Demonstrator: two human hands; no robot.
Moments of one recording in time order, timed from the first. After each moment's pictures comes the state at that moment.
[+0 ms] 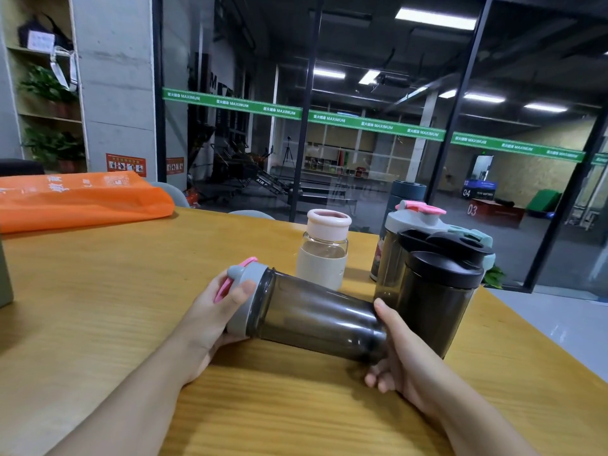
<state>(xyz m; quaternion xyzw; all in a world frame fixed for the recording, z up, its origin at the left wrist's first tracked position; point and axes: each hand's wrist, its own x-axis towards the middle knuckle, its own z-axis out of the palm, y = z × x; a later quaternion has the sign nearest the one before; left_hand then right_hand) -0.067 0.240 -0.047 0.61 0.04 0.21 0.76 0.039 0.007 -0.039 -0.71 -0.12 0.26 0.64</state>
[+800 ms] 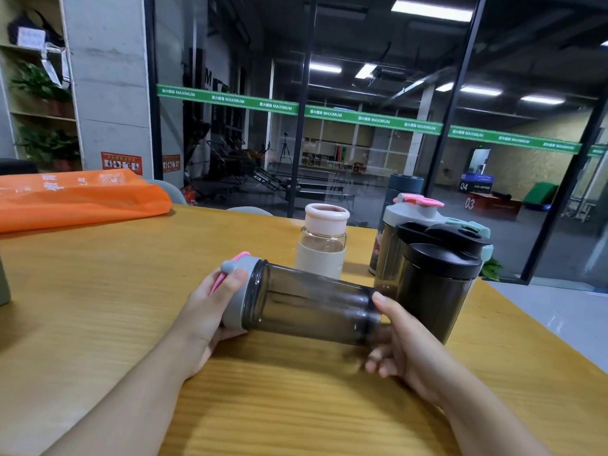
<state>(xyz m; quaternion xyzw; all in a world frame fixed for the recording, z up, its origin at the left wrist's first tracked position) -0.061 0.244 -0.051 0.60 0.08 0.23 0.76 0.035 0.002 -0.032 -0.71 -0.16 0.23 0.65</state>
